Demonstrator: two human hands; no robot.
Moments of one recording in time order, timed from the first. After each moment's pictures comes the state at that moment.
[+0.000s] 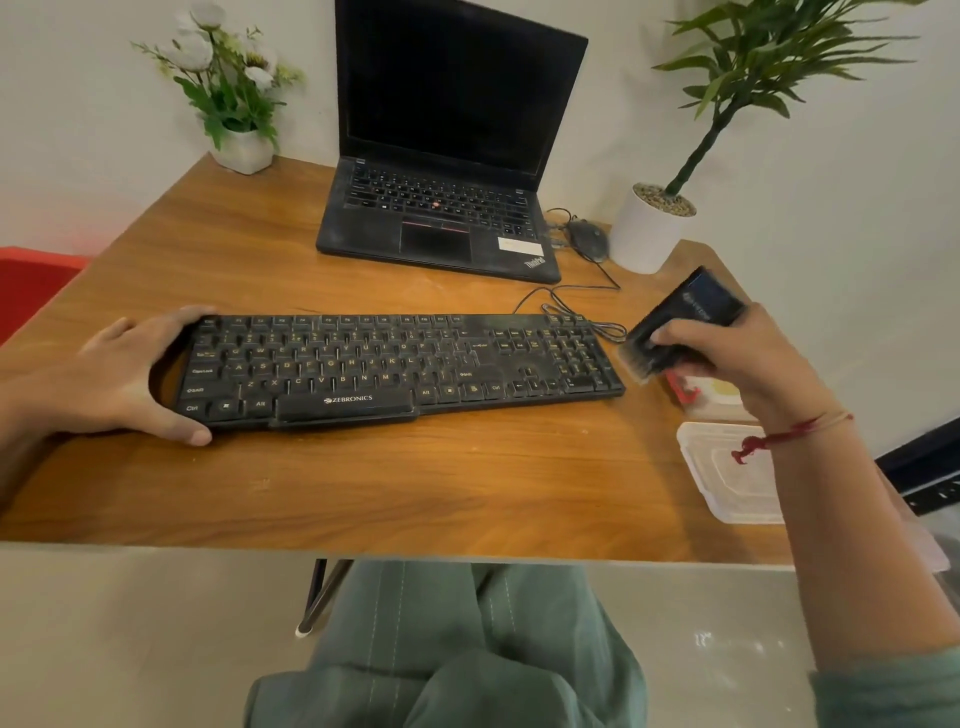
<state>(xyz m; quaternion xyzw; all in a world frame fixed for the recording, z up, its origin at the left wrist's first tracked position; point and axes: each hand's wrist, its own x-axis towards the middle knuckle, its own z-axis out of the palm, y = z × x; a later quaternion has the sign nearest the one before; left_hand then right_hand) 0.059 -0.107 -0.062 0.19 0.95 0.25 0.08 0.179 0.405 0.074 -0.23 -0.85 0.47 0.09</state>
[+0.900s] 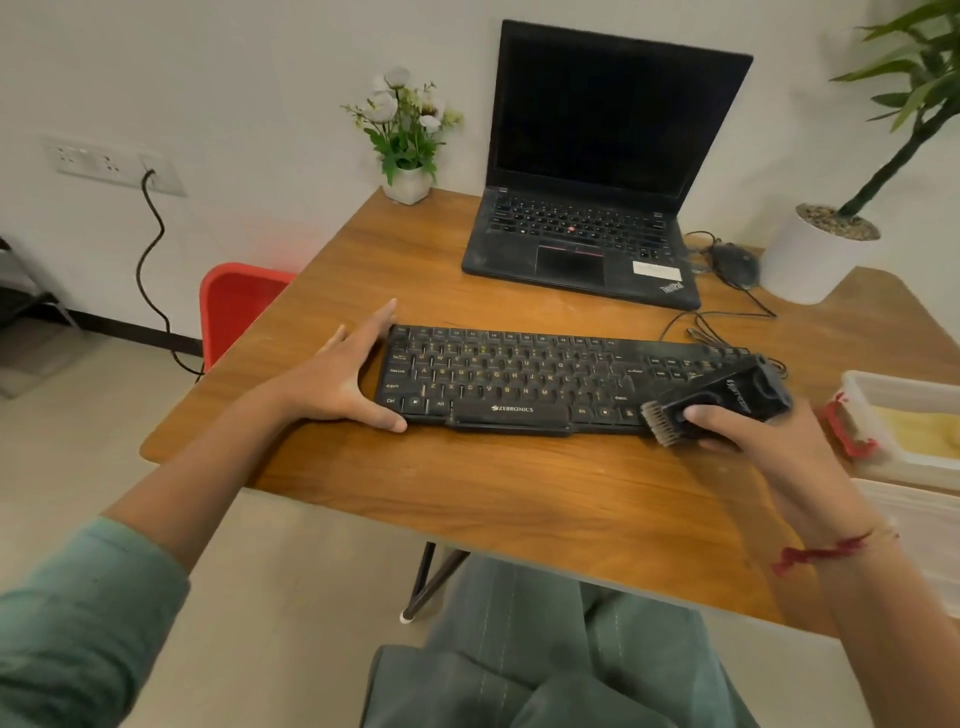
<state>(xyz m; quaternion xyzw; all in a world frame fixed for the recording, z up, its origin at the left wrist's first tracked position) 0.092 -0.073 -0.040 0.19 0.92 0.31 0.13 0.183 0.336 0.007 -0.10 -0.79 0.60 0.06</state>
